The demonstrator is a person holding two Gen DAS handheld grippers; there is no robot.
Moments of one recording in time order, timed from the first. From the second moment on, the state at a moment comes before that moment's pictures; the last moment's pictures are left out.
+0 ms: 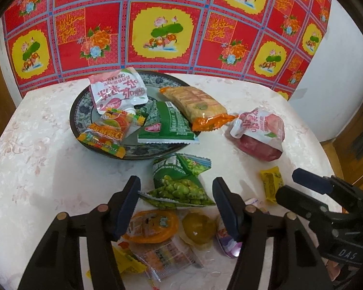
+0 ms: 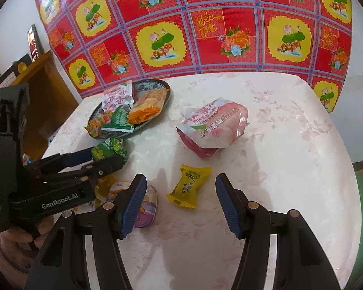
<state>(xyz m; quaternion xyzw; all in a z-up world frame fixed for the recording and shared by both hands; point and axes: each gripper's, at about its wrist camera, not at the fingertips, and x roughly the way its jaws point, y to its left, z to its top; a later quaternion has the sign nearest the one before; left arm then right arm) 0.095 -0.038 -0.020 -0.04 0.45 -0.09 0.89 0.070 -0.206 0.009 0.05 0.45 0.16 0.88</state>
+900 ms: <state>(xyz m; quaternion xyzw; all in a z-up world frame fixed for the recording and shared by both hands) 0.083 -0.023 -0.013 -0.06 0.42 -0.09 0.90 0.072 -0.204 -0.007 0.06 0.46 0.16 0.87</state>
